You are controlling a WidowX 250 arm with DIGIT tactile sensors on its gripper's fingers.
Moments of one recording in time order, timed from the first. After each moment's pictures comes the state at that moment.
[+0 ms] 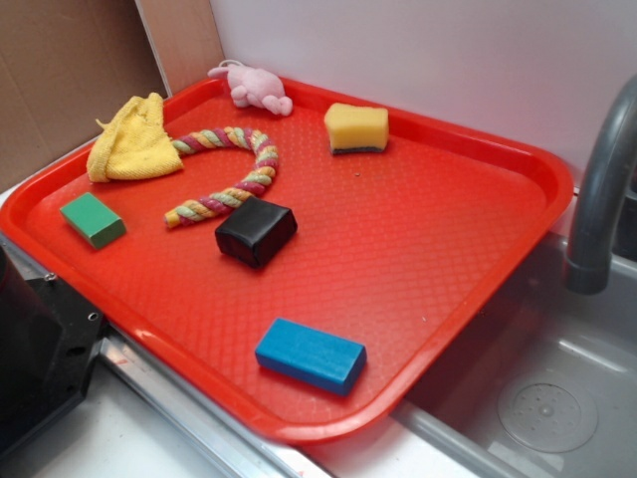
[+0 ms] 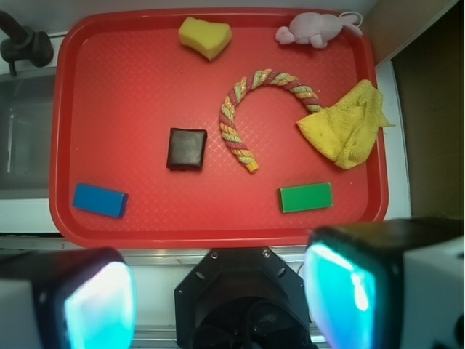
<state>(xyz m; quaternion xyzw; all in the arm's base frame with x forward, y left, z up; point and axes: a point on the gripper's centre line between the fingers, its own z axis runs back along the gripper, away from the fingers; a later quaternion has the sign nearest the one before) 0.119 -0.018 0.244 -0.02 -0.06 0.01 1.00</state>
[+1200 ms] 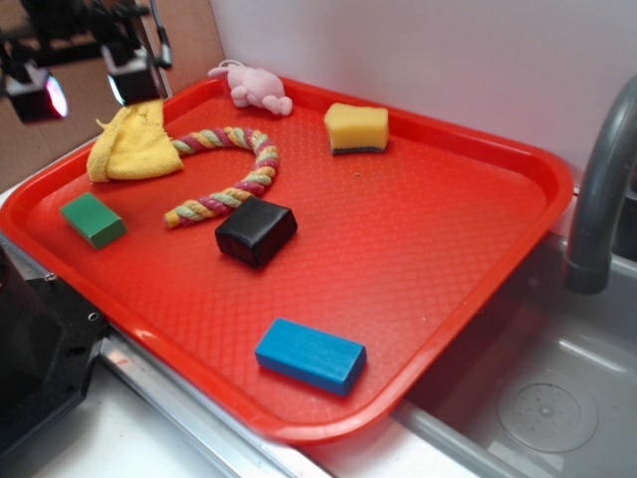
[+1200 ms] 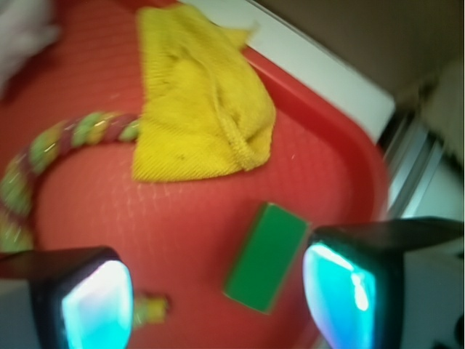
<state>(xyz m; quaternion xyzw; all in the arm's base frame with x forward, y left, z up) 0.180 0.079 0.091 0.03 -0.03 0.50 0.87</state>
